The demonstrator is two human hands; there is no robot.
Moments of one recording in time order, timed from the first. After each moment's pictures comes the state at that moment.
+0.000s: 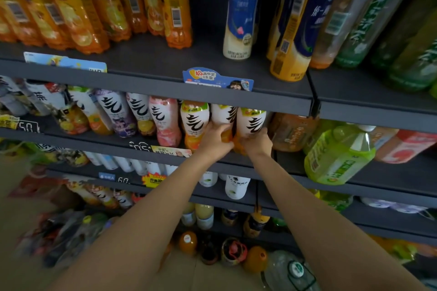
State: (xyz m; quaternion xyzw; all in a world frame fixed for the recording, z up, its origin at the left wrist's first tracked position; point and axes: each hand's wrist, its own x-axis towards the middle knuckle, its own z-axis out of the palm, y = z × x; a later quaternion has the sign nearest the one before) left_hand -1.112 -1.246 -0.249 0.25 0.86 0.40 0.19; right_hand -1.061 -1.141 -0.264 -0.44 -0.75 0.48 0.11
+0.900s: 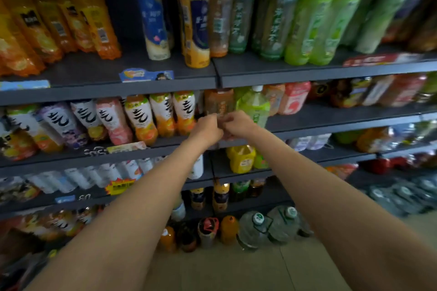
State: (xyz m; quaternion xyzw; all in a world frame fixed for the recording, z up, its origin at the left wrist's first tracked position) left_hand -0.969 -1.213 -0.176 0.41 0.86 0.24 0.16; right_hand -0.897 -1.140 -0.170 -0.36 -0.82 0.43 0.07
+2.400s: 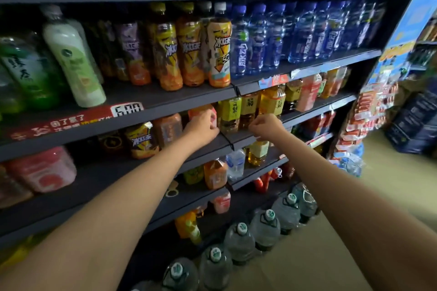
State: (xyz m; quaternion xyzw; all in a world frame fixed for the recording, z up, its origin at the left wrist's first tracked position) left_hand -0.511 -0.636 -0.133 0.57 0.77 0.25 0.14; right_hand -0.343 -0.559 -0.135 -0.54 -0.73 0.35 0.21
